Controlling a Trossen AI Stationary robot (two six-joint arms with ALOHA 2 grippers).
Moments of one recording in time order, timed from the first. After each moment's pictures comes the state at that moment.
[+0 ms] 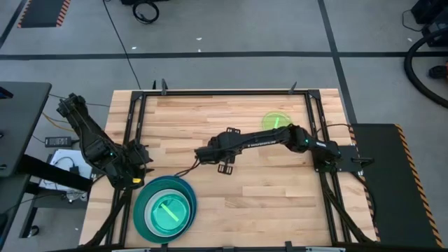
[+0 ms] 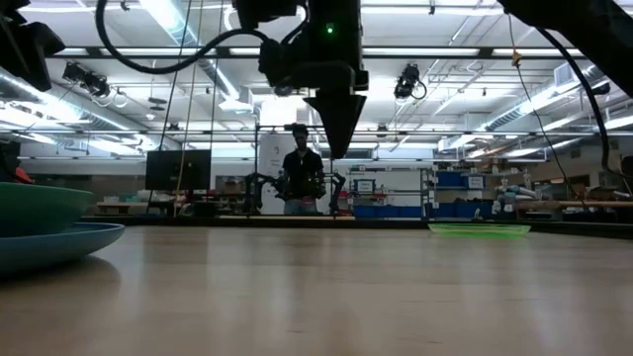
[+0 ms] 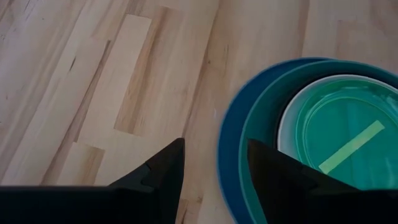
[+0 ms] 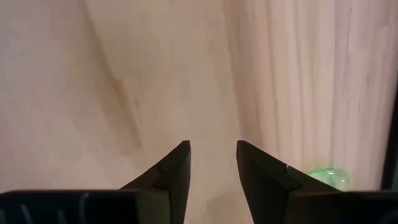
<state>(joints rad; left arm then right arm) -0.87 0.81 0.81 -1.22 -0.54 -1.04 0.11 2.37 2.31 -1.57 0.32 0.38</state>
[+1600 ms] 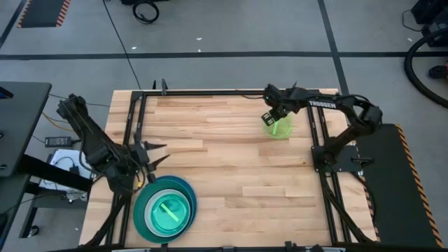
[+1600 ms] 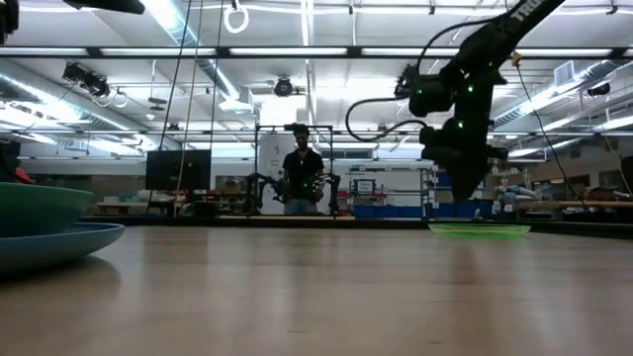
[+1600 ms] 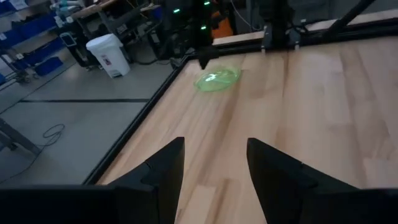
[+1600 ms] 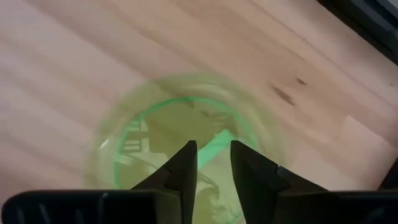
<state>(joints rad) -0.87 0.87 0.81 -0.83 -1.21 -0.61 -0.64 1.51 0.95 -0.75 0.21 0.35</state>
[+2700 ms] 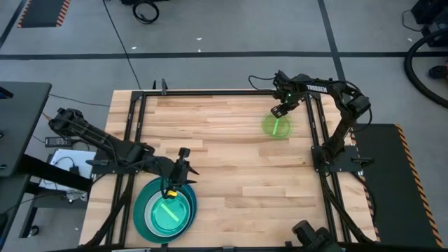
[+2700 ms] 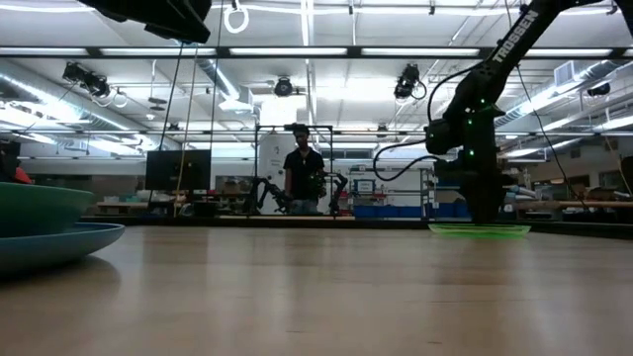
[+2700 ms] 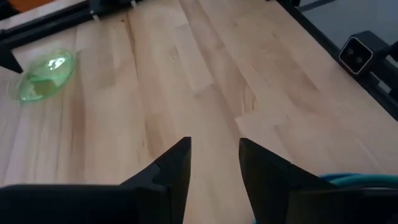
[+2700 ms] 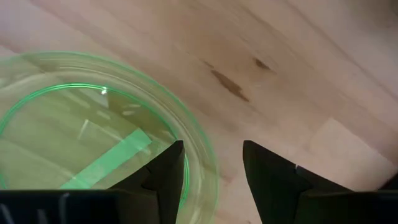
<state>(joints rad) -0.42 1.17 0.80 -0.26 -0.23 0.07 -0.97 1.72 1.03 -0.83 0.01 0.02</state>
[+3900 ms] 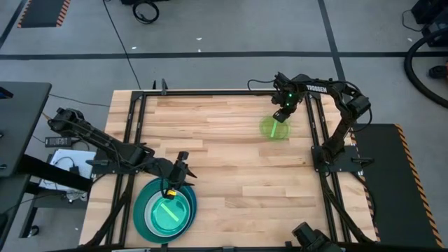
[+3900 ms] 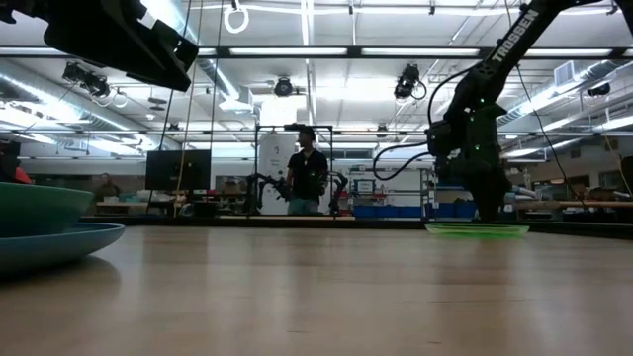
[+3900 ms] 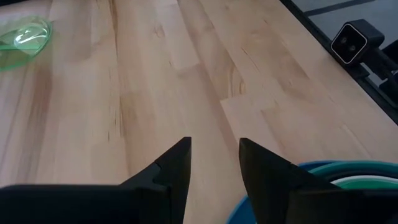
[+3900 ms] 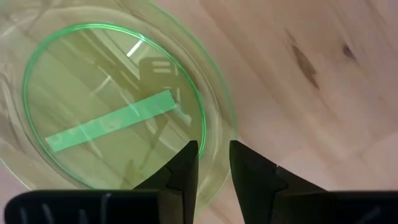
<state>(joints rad) -0.42 1.15 0.61 -0.07 -0.17 -0.02 -0.96 1.71 1.03 -0.91 -0.13 -0.21</state>
